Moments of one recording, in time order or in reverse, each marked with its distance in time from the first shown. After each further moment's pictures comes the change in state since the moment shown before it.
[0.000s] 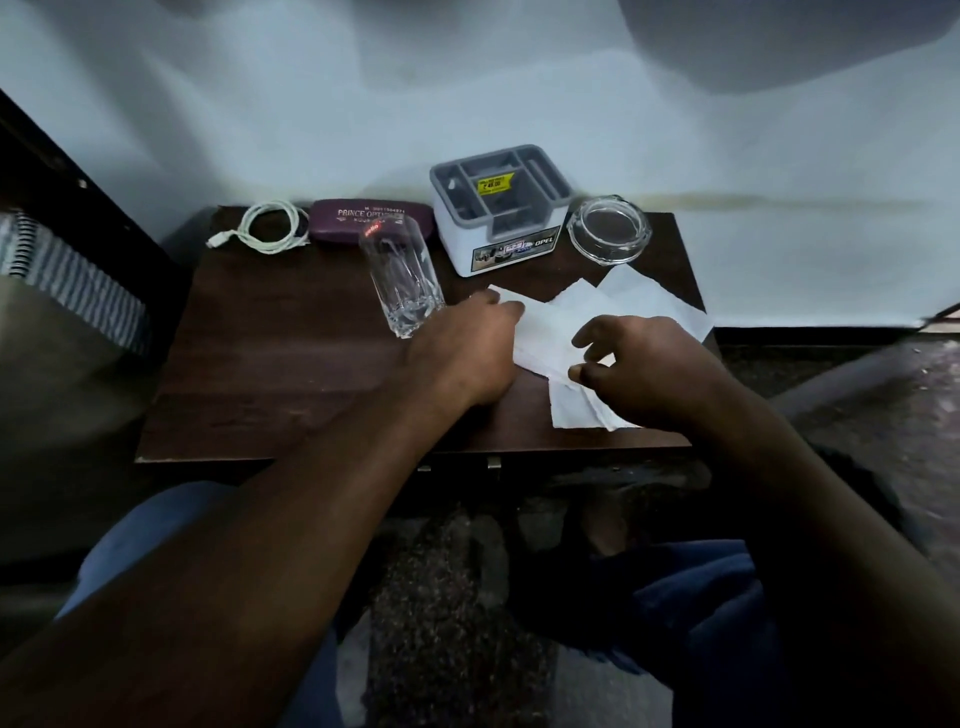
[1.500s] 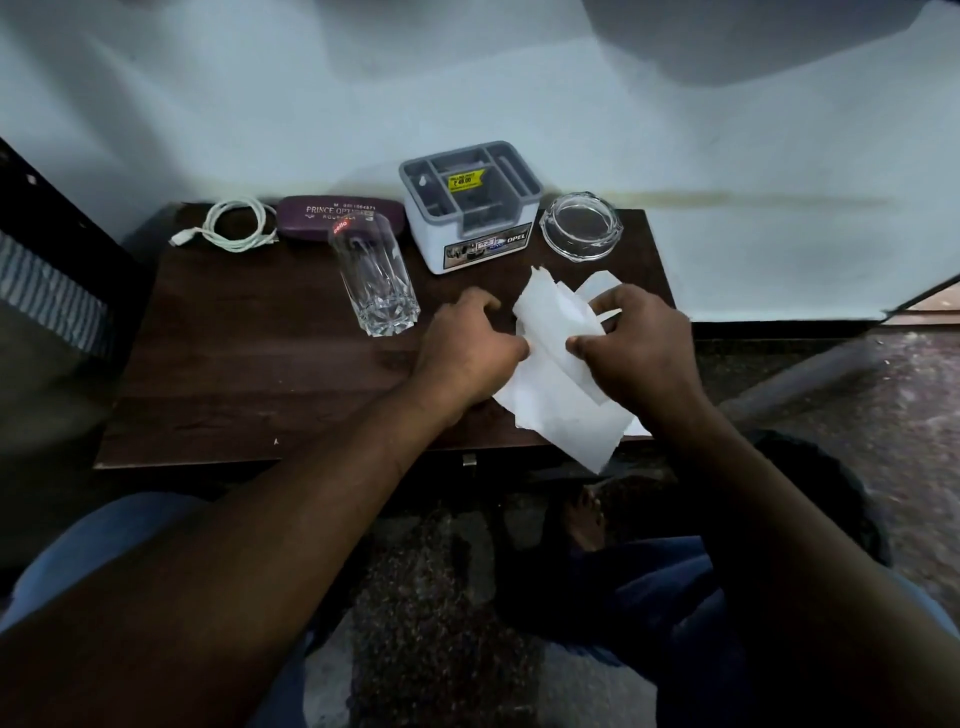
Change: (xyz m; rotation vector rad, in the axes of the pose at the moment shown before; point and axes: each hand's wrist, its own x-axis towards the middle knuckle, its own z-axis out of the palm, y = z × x) left_hand -0.004 0.031 -0.001 -0.794 -0.085 -0.422; right_hand 0.004 0.013 0.011 0.373 0.385 0.177
